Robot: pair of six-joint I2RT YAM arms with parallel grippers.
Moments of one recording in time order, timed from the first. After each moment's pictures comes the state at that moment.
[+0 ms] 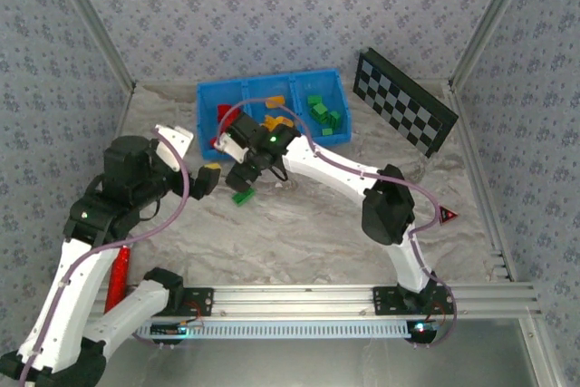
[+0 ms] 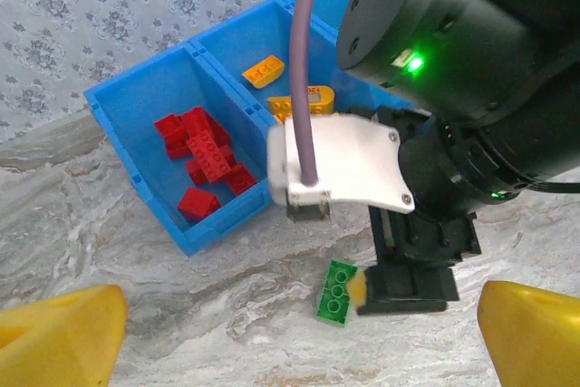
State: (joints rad) left arm -0.38 0.78 1.18 -0.90 0.08 0.12; right arm 0.94 2.09 1.94 -0.86 -0.02 -0.27
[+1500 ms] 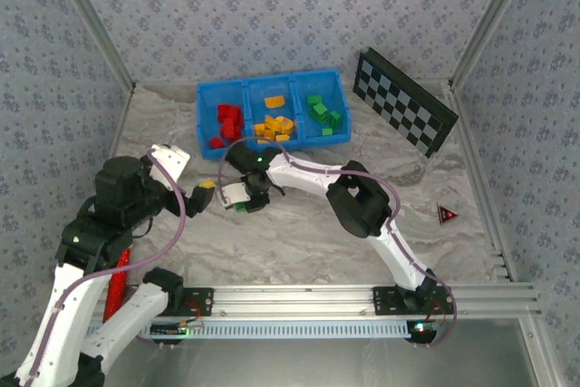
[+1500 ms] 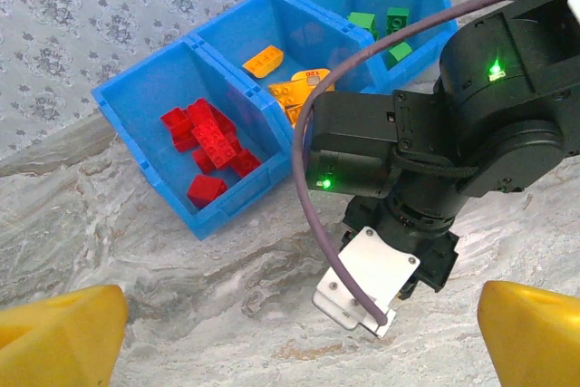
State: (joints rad) left arm -0.39 0.67 1.10 -0.93 0.08 0.20; right arm 0.95 2.29 1.84 -0.79 -0.15 -1.00
